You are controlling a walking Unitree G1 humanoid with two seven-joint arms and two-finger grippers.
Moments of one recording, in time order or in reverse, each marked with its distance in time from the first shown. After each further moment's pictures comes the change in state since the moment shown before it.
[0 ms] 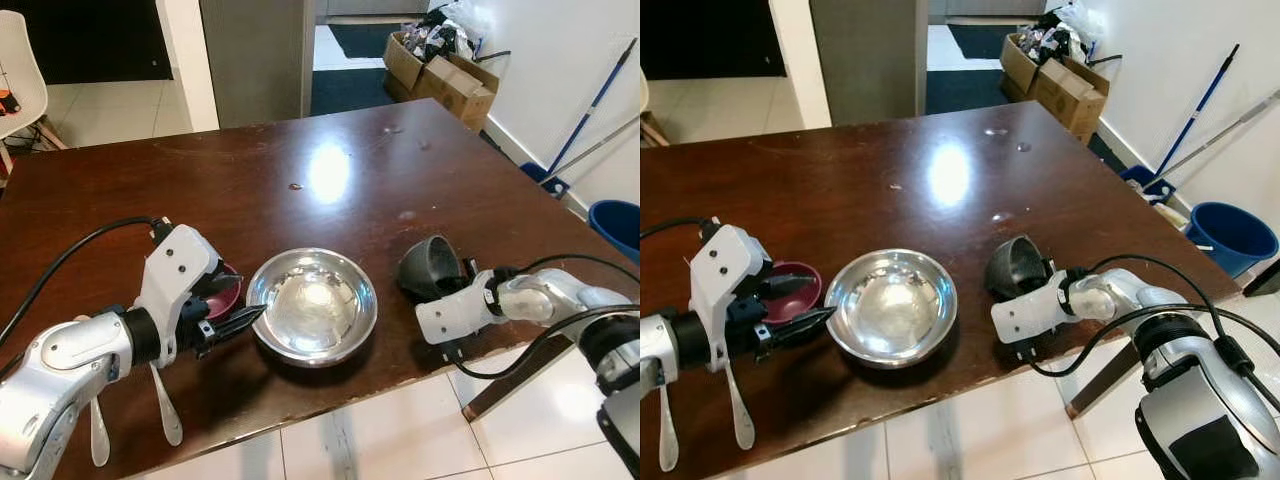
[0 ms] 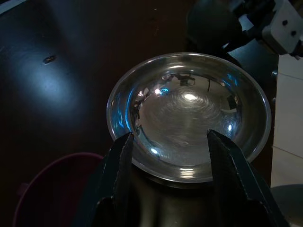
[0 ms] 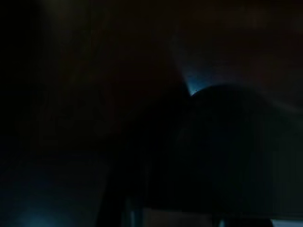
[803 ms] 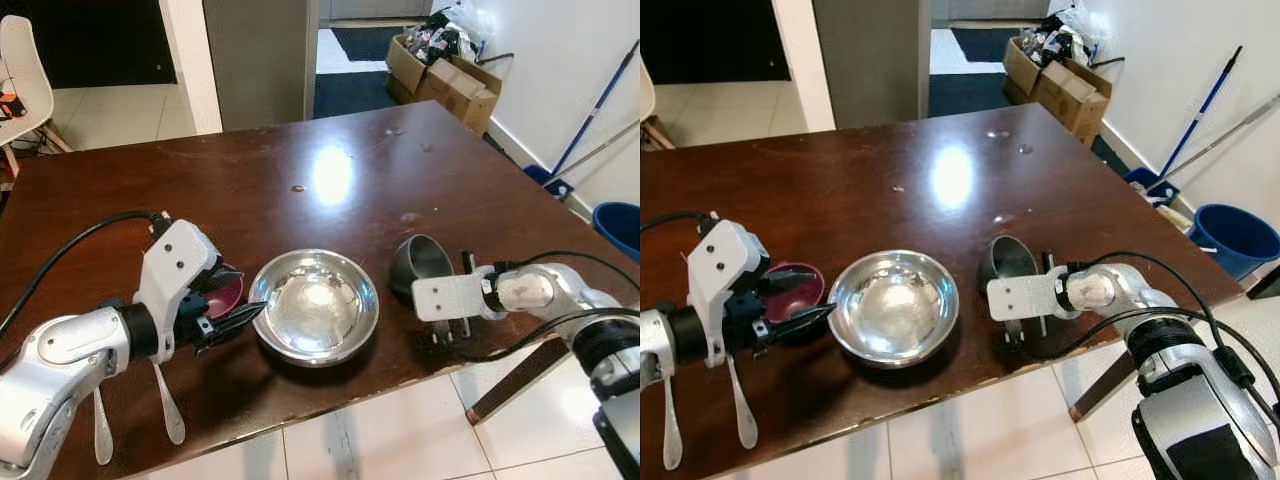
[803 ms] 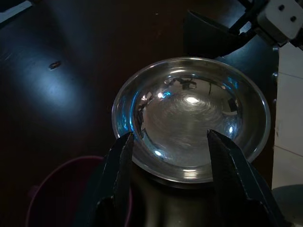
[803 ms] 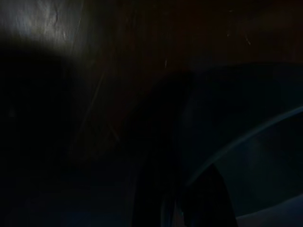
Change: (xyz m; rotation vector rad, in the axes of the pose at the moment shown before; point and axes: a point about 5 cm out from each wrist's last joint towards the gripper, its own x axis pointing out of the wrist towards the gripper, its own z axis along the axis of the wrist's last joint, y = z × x) left arm -0.001 0.003 0.005 0.017 -0.009 -0.005; right arm -0.004 -0.004 0.003 0.222 -0.067 0.125
